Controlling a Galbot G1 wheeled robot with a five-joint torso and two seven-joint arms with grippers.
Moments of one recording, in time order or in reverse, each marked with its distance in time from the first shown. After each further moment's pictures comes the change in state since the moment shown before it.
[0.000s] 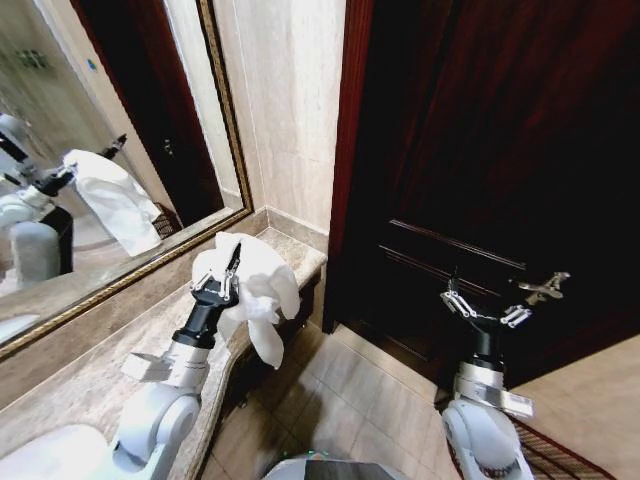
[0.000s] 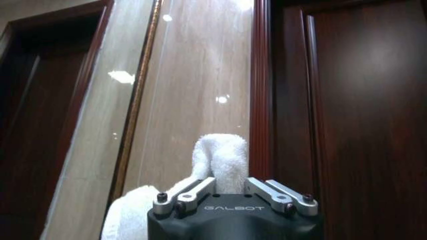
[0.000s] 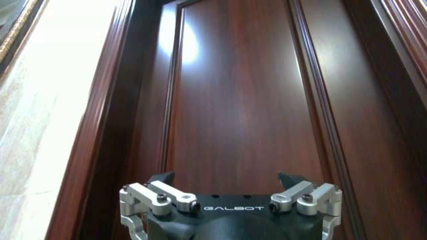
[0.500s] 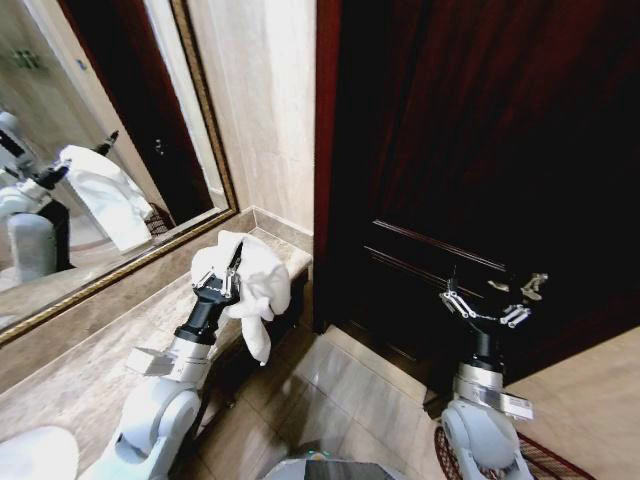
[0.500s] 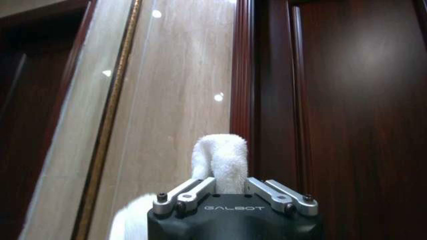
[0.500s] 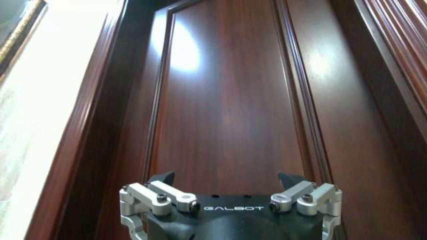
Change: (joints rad) left arm -0.023 0.013 0.005 0.020 -0.006 0.002 -0.002; right arm 0.000 0.010 0.000 -0.006 -0.006 0.042 -0.032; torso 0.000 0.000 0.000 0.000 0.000
